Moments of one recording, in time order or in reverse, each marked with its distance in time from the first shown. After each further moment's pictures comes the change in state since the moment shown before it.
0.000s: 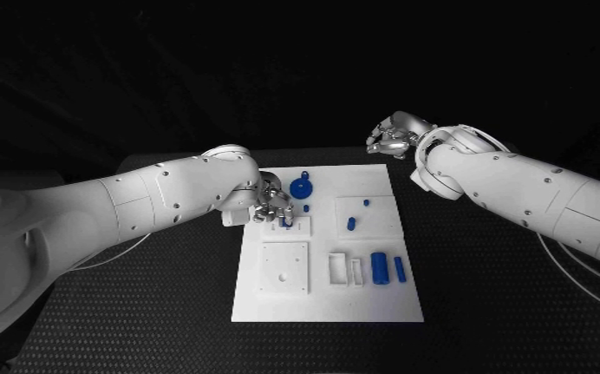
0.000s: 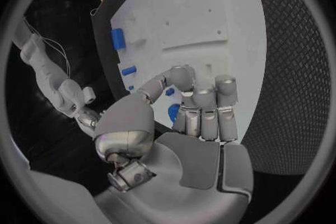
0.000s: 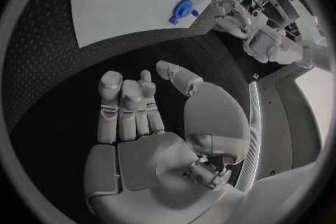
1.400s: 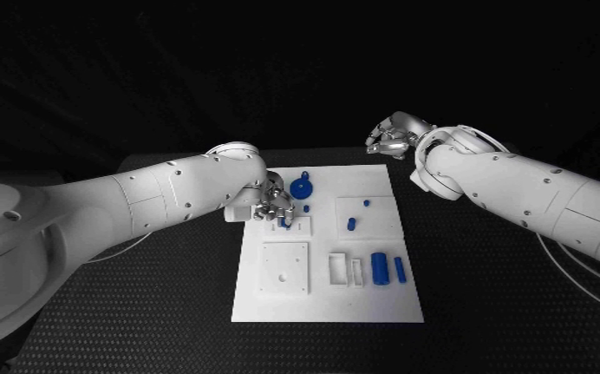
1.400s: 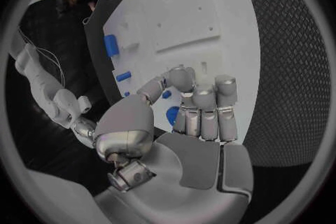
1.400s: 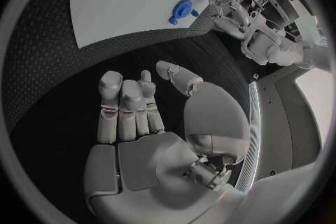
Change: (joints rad) left arm 0.005 0.049 -0.004 -0.055 -0.070 0.065 -0.012; left_hand -0.022 0.012 0.008 -0.006 0.027 0.001 0.001 0.004 0.050 -0.001 0.000 0.026 0.000 0.002 -0.002 0.008 0.001 -0.001 0.000 0.000 0.012 0.000; right arm 0.000 0.002 0.000 0.000 0.000 0.001 0.000; right_hand 0.000 0.000 0.000 0.000 0.008 -0.002 0.002 0.000 0.000 0.002 0.002 0.004 -0.001 -0.001 0.001 0.000 0.001 0.000 -0.004 0.000 -0.004 0.001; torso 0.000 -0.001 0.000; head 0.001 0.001
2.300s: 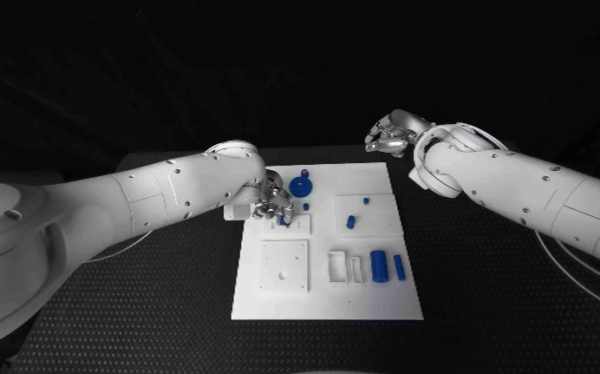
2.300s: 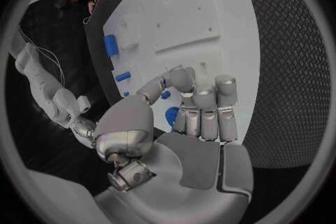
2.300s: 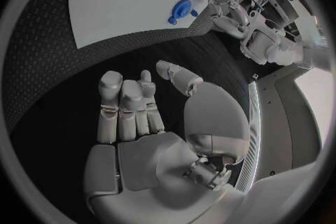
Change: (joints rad) left arm -0.005 0.002 0.001 -0.010 0.003 0.005 0.006; left_hand -0.012 0.004 0.002 -0.002 0.036 0.000 0.000 0.009 0.014 -0.002 0.002 0.005 -0.001 0.000 0.000 0.000 0.000 -0.001 0.000 0.000 0.000 0.000; right arm 0.000 0.002 0.000 0.000 0.000 0.000 0.000; right_hand 0.000 0.000 -0.003 -0.003 0.000 0.000 0.000 0.000 0.001 0.000 0.000 0.000 -0.001 0.000 0.000 0.000 0.000 0.000 0.000 0.000 0.000 0.000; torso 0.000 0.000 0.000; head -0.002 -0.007
